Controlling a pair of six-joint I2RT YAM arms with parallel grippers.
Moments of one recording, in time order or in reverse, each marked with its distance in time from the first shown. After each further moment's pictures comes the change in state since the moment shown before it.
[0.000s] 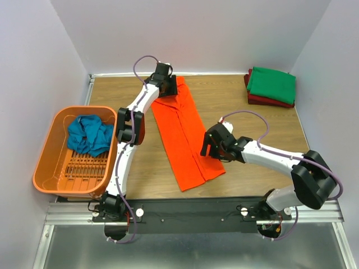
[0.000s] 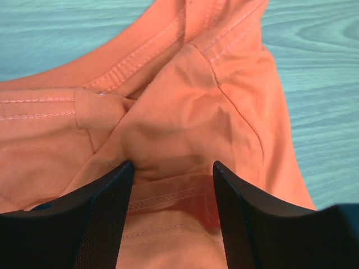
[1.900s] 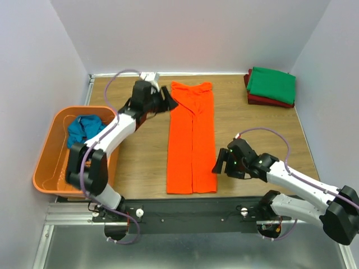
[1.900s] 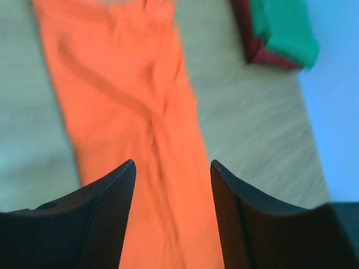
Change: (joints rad) left arm -0.053 -1.027 -1.185 0.522 0.224 -0.215; right arm -0.035 -0.414 -0.241 -0.197 -0.187 0.059
